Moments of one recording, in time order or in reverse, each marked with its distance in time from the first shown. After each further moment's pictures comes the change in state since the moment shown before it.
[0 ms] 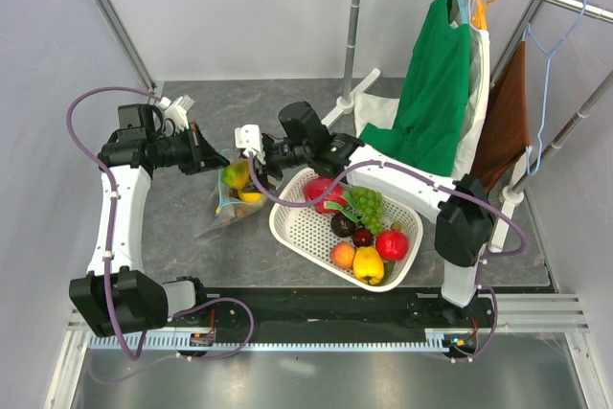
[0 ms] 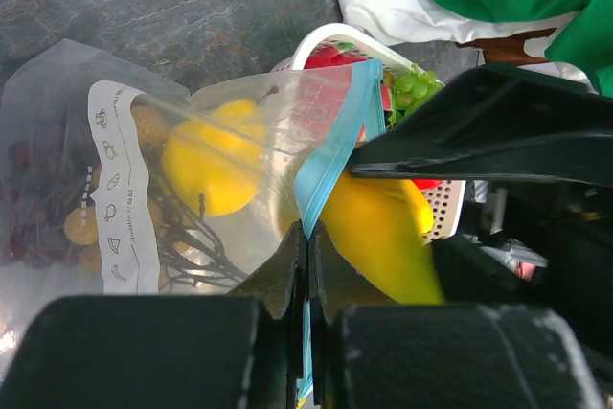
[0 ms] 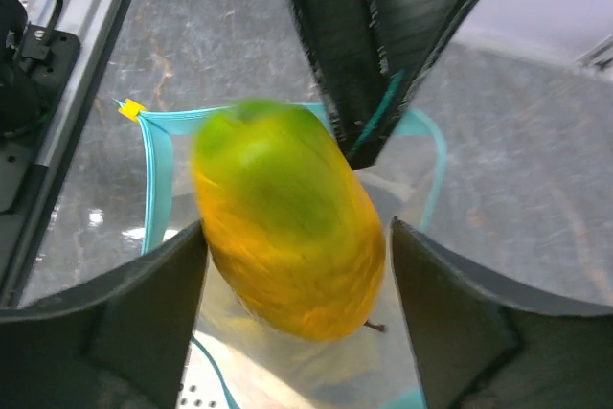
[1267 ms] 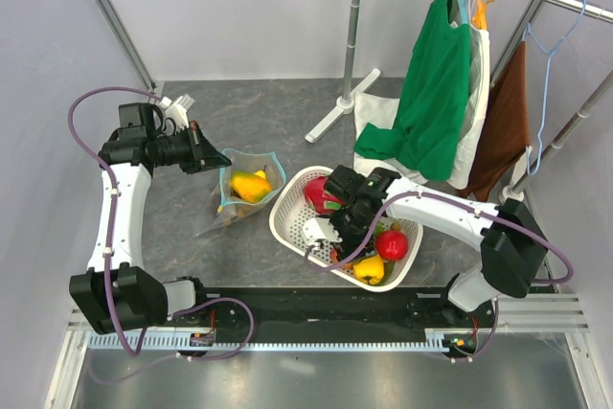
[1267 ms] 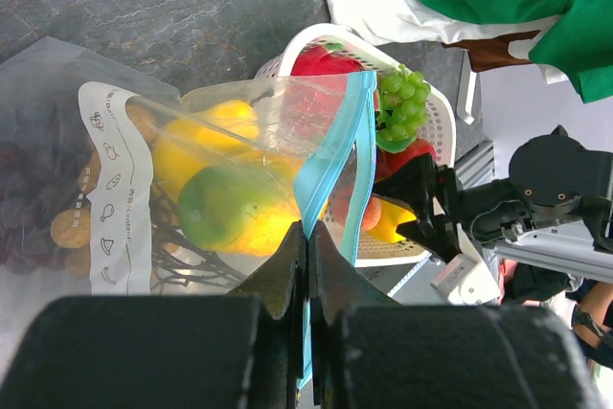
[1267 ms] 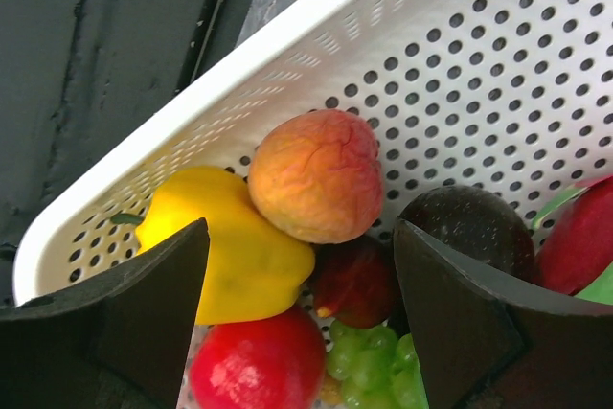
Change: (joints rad) left arm 0.002 0.017 0.005 0.002 0.027 -0.021; right arm -0.004 -0.305 -0.508 -0.790 0.177 -0.529
